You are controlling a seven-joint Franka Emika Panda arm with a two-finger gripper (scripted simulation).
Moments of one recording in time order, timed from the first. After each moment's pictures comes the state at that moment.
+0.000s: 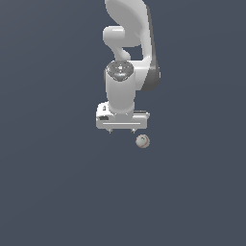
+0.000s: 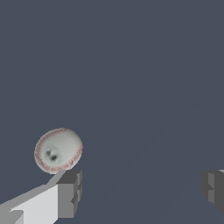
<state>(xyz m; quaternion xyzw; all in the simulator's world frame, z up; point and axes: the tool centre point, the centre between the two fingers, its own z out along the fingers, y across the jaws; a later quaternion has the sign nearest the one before) -0.009 -0.005 0.158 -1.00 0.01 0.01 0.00</state>
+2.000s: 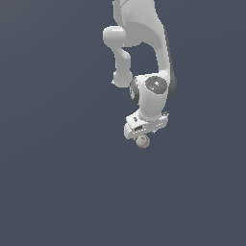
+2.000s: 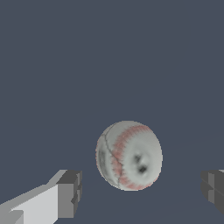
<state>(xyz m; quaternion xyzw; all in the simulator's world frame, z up) -0.028 0.102 0.097 -0.98 -0.18 0.00 0.00</state>
